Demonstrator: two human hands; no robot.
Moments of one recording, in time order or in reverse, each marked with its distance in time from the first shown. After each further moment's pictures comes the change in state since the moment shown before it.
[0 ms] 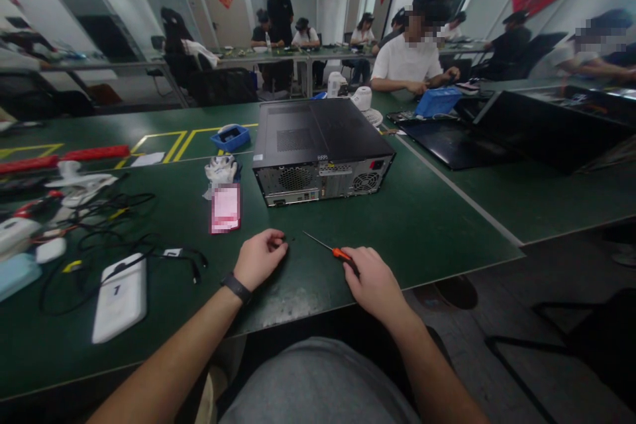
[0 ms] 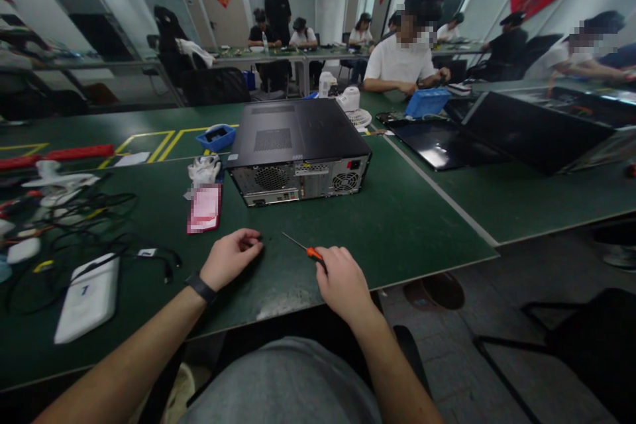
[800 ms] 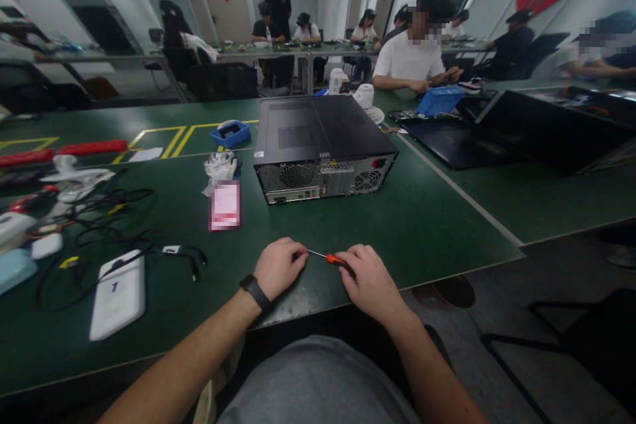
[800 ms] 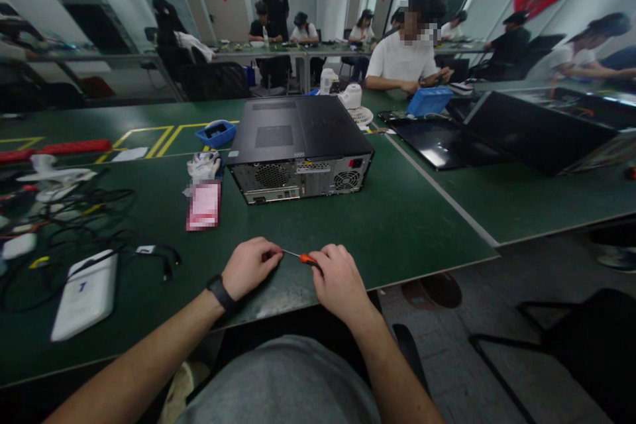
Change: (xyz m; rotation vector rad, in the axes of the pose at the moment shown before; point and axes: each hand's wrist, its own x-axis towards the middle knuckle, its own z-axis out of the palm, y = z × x) left_hand -0.013 -0.001 0.032 0.515 -0.189 0.423; right_hand 0.002 -0.011 -0.006 0.080 -0.203 0.082
